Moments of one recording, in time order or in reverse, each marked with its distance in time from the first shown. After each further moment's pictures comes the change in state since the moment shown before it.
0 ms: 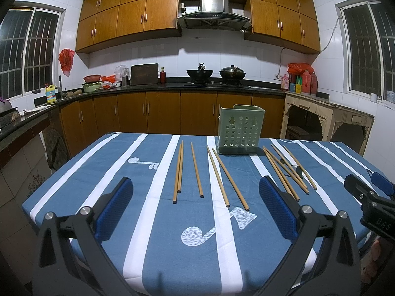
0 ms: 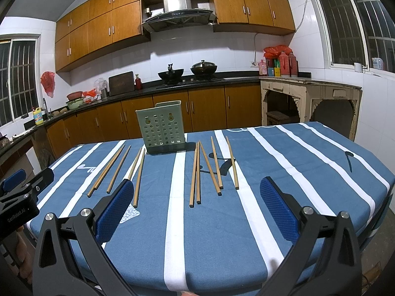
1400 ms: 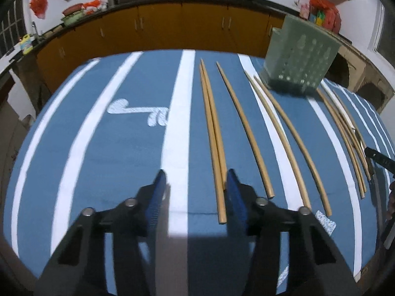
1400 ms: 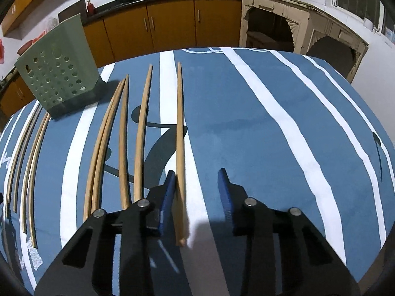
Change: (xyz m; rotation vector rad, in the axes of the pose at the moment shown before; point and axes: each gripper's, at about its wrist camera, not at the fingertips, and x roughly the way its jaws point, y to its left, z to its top) left arm 0.214 0.066 -0.002 -0.008 0.577 -0.040; right arm 0.213 -0.079 0.010 0.044 0.547 -0.174
